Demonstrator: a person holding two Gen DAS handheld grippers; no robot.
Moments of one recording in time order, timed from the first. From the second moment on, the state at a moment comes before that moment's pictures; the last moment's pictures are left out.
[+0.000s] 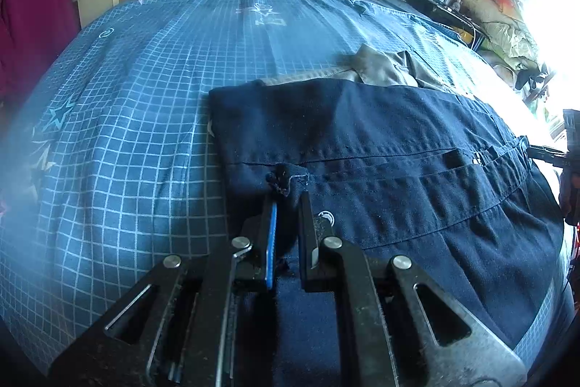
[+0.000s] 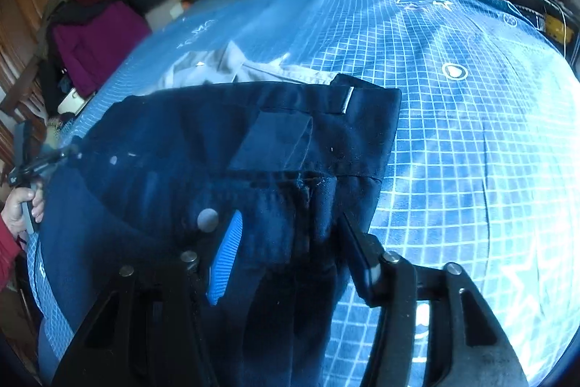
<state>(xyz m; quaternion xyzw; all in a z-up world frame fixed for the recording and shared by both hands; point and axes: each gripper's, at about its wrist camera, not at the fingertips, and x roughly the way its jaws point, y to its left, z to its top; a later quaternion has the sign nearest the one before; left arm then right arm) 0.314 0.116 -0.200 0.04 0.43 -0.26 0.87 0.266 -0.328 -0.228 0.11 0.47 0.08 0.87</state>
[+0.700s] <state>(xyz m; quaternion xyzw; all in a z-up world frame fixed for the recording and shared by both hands) 0.301 0.124 -0.127 0.02 0.36 -0.25 0.90 0.230 -0.325 -0.143 0.11 0.36 0.10 0.92</state>
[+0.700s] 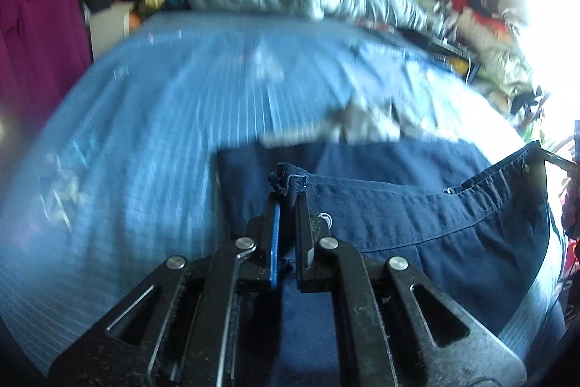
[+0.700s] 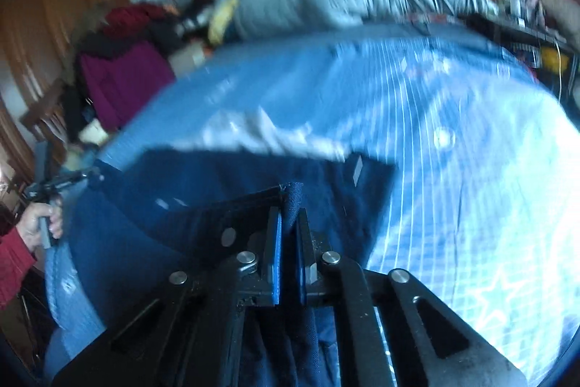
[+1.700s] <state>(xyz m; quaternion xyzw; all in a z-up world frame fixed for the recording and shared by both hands) 0.441 0.087 -0.190 0.04 0.44 -0.17 0.88 0.368 -0.429 -0.225 0.23 0.42 0.02 0.88</state>
